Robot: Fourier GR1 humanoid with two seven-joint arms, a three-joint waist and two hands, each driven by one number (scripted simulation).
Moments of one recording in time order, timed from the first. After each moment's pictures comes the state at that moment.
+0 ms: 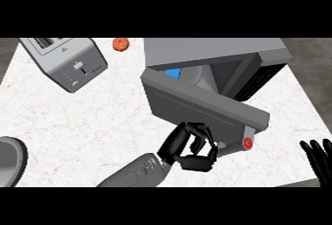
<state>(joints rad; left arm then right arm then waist) -0.60 0.01 -0.94 -0.95 0.45 0.42 -0.49 0.42 -0.23 -0.09 -2.01 -0.21 0.43 -0.46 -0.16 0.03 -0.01</state>
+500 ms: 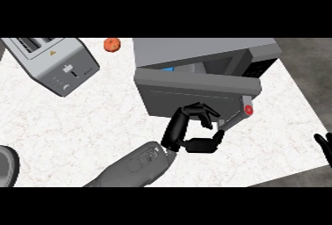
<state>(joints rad) -0.70 0.00 -0.93 -0.94 0.63 0.63 -0.49 0.37 -0.30 -0.14 -2.07 -0.27 0.44 -0.40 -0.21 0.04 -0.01</state>
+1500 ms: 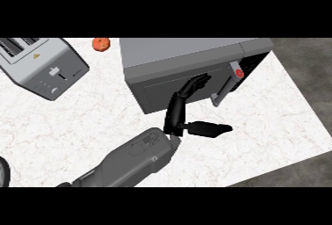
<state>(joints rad) -0.81 0.00 -0.90 -0.91 0.88 0.77 -0.54 0.14 -0.50 -0.34 -2.11 -0.08 0.35 -0.39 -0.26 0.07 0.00</state>
